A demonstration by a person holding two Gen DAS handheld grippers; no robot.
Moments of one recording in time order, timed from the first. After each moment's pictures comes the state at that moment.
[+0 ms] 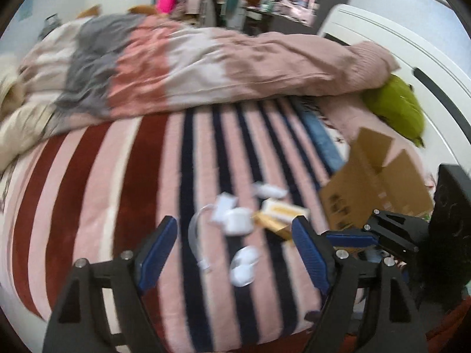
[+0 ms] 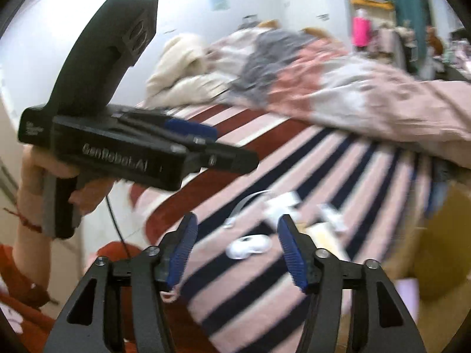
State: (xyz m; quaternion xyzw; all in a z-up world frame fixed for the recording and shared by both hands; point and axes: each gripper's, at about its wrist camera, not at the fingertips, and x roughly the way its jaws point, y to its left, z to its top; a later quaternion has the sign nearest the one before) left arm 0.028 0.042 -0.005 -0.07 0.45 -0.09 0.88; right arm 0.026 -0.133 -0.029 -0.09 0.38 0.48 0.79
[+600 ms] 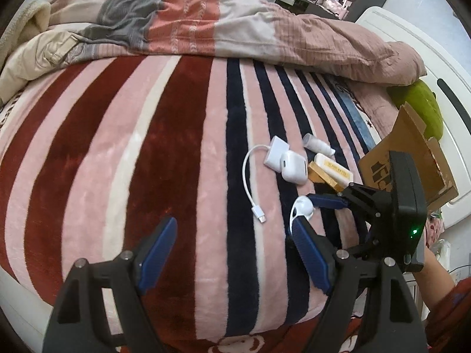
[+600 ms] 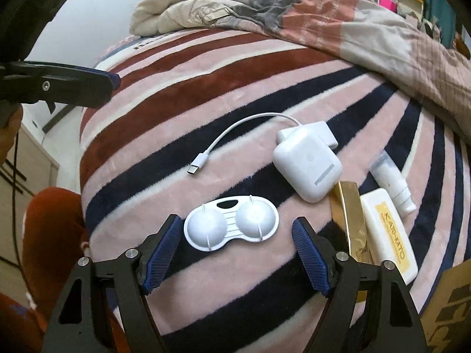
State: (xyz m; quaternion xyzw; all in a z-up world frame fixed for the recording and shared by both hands) left arm 0.001 0.085 -0.087 -0.12 0.50 -0.07 0.86; right arm 0.058 -0.078 -0.162 -0.20 0.42 0.44 0.77
